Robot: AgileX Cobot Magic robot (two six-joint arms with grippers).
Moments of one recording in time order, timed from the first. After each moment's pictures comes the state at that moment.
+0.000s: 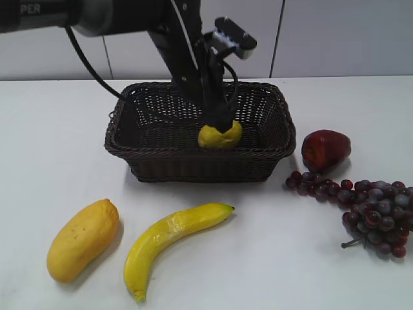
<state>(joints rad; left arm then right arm) -0.68 2.19 -1.89 -0.14 0.83 0.53 0.06 -0.01 -0.50 0.02 1.05 0.01</state>
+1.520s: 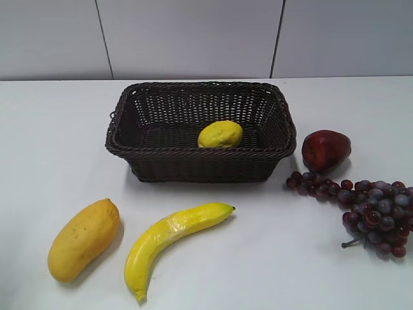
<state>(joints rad) -0.01 1.22 -0.96 -0.08 1.21 0.09 0.06 -0.01 -0.50 0.02 1.05 0.01</state>
